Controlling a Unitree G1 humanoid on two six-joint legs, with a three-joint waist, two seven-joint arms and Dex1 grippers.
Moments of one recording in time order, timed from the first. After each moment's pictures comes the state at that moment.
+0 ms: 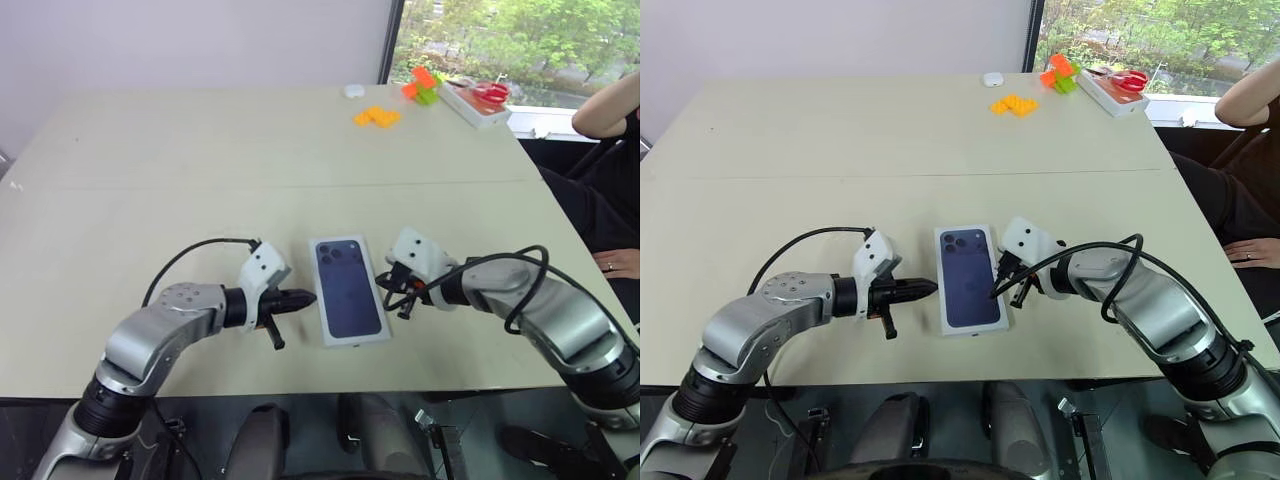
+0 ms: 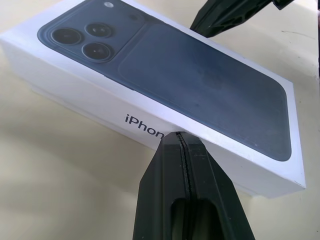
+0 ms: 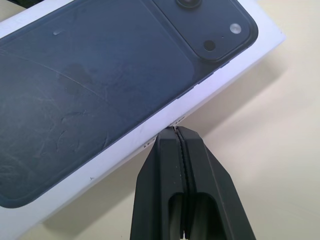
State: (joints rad) left arm -0.28 0.58 -0.18 -0.47 -0.52 0.91 -0.72; right arm -0.47 -0.83 0.30 -0.52 0.38 1.04 0.66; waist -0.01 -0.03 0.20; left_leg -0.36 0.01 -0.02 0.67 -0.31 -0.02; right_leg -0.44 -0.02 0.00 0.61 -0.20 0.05
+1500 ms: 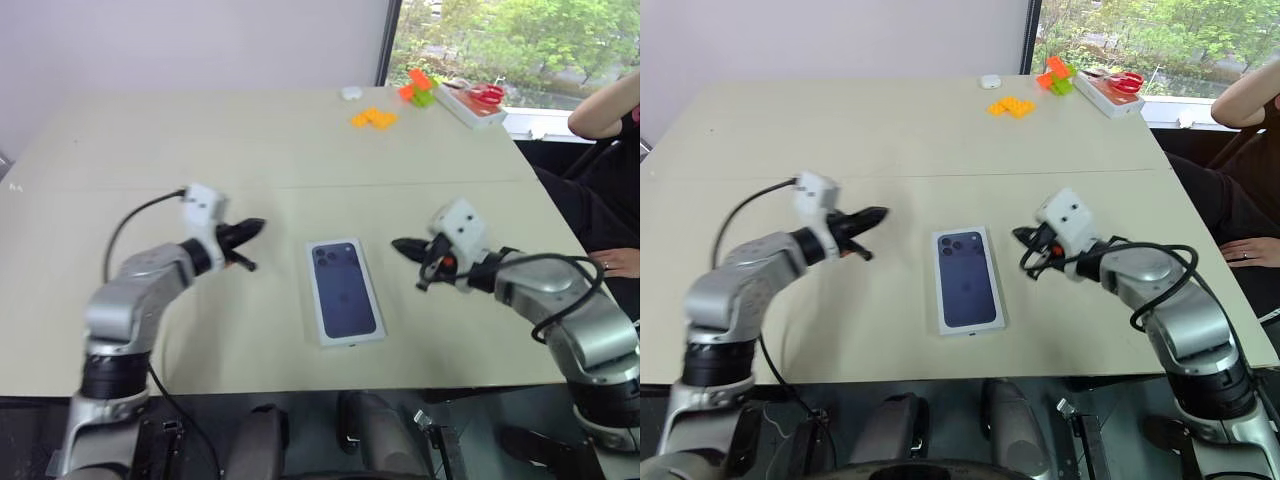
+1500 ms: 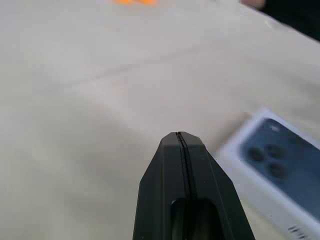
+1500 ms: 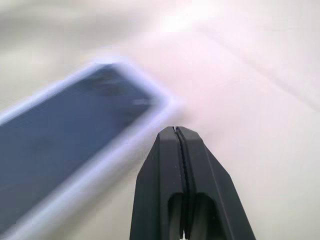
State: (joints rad) left arm -0.28 0.54 0.25 -0.24 -0.48 0.75 -0.56; right arm -0.32 -0.71 -0.05 -0.33 0.38 0.74 0.59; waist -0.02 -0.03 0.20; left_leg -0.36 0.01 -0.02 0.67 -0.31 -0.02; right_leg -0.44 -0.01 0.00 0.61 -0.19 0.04
